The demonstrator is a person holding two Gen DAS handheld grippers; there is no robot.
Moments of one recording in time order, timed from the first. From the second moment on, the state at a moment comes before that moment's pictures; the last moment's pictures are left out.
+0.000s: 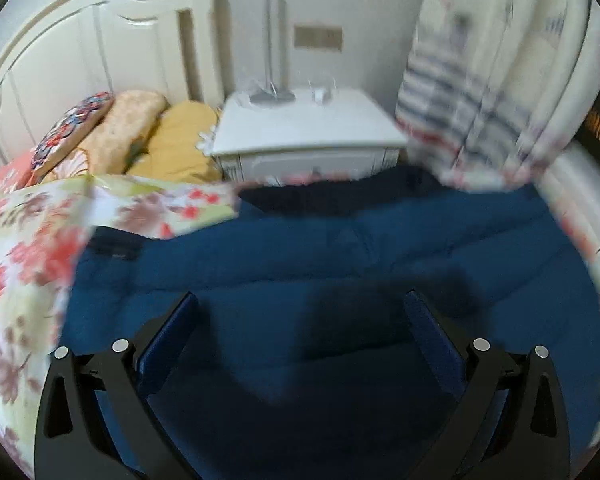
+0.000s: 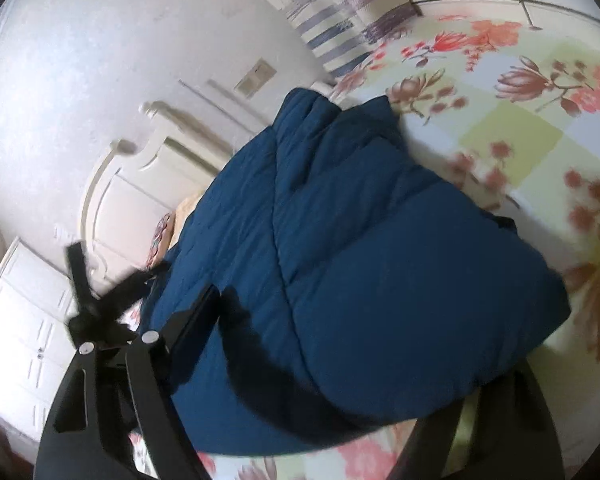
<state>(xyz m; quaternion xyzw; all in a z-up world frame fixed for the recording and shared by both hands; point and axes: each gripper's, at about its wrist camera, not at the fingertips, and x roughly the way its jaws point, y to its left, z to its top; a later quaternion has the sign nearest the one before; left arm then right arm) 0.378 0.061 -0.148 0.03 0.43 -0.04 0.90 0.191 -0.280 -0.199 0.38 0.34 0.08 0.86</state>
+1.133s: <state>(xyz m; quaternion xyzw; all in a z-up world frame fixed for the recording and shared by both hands) 0.062 0.326 -0.111 -0.27 0.26 -0.04 0.93 0.066 0.112 -0.148 -0.52 0.13 0.14 0.84</state>
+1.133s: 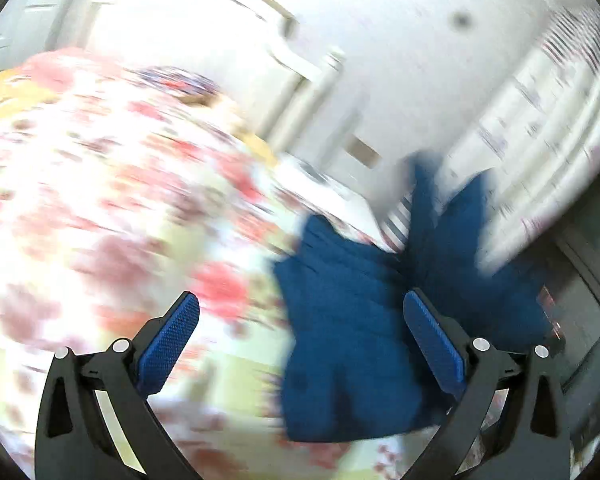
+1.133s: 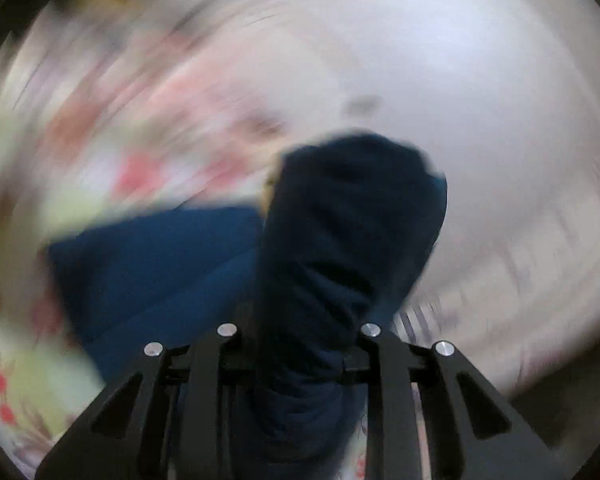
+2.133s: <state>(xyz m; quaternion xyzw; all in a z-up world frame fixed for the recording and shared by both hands) 0.304 0.120 -0.082 0.18 0.36 -0.10 0.91 0.103 0.068 -0.115 -0.17 0.25 0.35 0.89</state>
